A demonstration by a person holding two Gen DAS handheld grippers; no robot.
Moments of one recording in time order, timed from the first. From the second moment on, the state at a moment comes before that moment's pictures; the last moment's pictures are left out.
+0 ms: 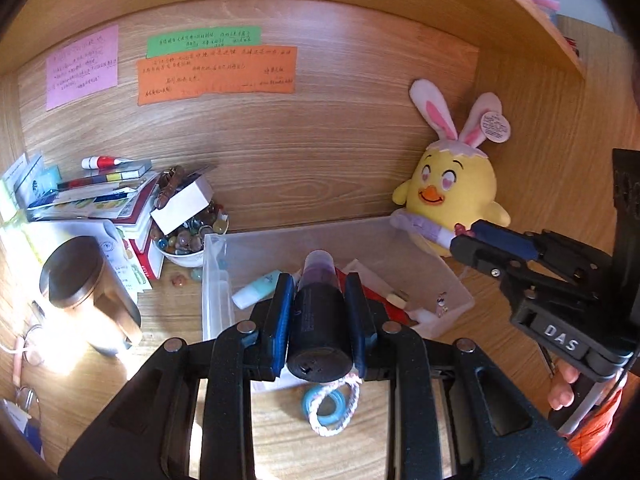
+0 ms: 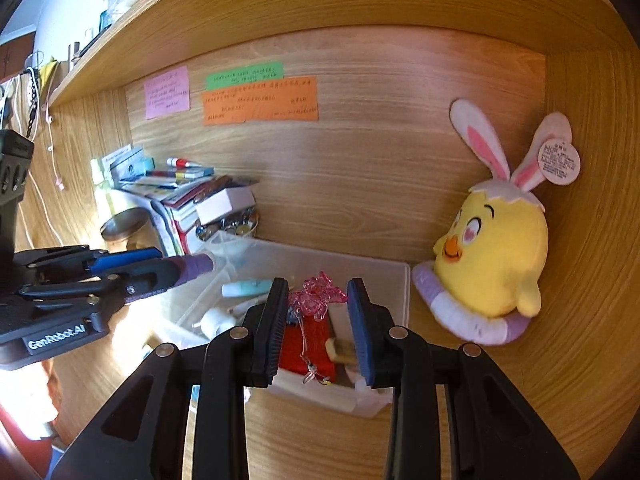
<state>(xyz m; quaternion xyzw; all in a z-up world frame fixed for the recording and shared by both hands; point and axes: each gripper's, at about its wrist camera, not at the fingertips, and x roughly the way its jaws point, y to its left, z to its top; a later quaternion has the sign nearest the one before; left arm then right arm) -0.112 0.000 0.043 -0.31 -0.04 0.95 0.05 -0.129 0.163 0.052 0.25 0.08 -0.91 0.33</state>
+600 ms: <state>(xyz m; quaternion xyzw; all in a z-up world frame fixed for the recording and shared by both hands) -0.162 -0.013 -0.005 -0.37 -0.04 0.93 0.02 -0.166 0.117 0.002 0.31 0.13 -0.88 0.33</state>
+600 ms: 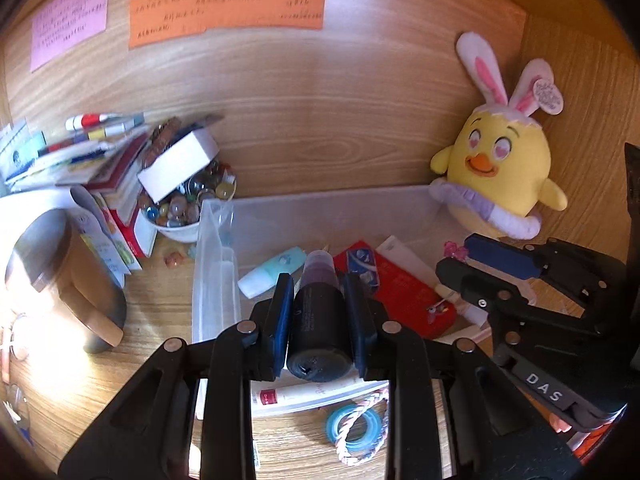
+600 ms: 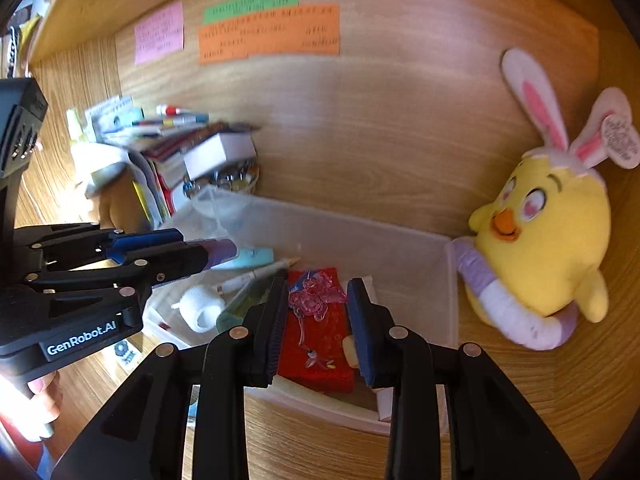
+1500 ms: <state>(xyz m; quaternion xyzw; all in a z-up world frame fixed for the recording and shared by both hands) -0.159 -0.017 -0.018 -0.39 -0.06 0.92 0.03 -0.183 0.107 -0.029 0.36 0.14 -0.86 0.32</state>
